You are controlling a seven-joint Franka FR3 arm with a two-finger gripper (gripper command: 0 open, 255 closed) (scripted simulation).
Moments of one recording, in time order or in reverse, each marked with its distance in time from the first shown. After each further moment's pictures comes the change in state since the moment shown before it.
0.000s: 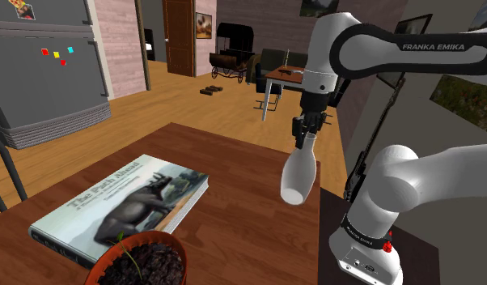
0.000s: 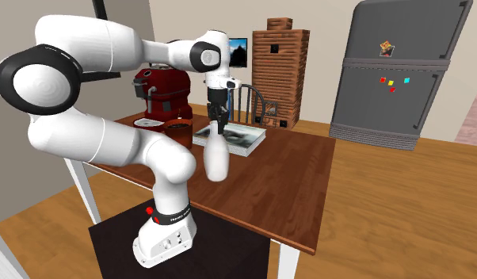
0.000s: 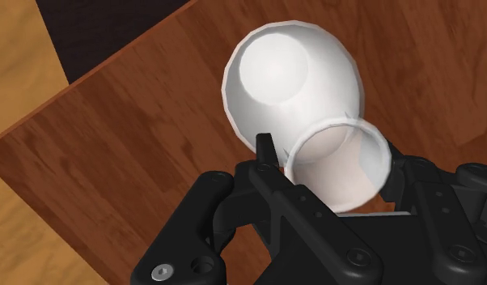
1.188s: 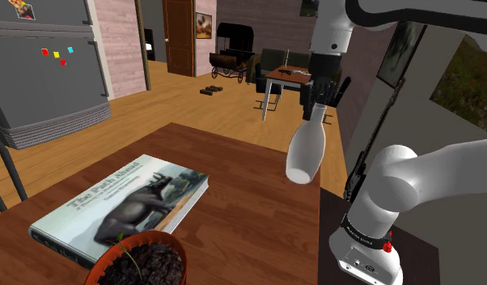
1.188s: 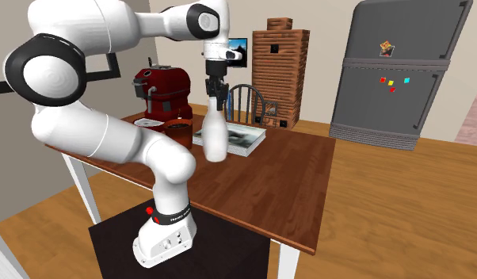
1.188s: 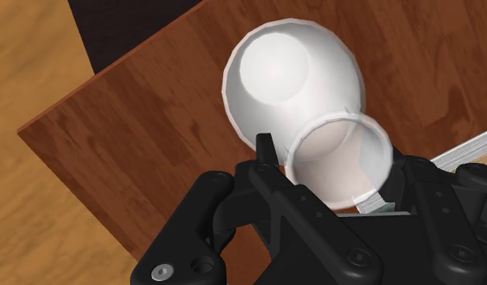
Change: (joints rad) arm -0.008 0.065 -0.015 0.275 -0.016 -0.209 0.007
